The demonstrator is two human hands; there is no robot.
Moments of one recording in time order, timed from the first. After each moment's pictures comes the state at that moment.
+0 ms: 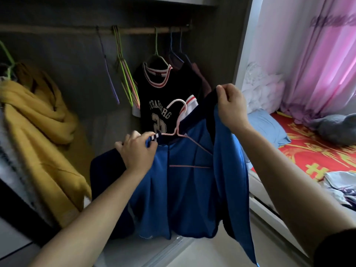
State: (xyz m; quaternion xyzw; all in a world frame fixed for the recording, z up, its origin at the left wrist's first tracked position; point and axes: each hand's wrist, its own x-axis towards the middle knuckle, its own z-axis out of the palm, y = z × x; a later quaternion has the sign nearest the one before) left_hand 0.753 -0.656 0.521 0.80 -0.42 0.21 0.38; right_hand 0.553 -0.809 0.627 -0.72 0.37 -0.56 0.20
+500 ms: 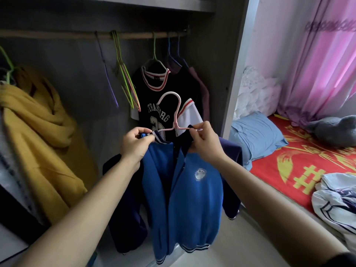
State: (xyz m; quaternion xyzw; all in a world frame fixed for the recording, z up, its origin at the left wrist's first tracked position) left_hand 0.761 -0.663 0.548 0.68 -0.30 -0.17 0.65; right_hand 0.576 -0.756 0.558 -0.68 0.34 -0.41 0.50
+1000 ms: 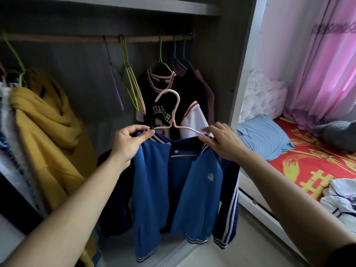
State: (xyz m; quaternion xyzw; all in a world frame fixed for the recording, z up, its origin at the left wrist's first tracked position) left_hand 0.791 -0.644 0.564 0.59 -0.39 -0.18 0.69; right_hand 0.538 -0.821 0.555 -0.92 0.30 -0.24 0.01
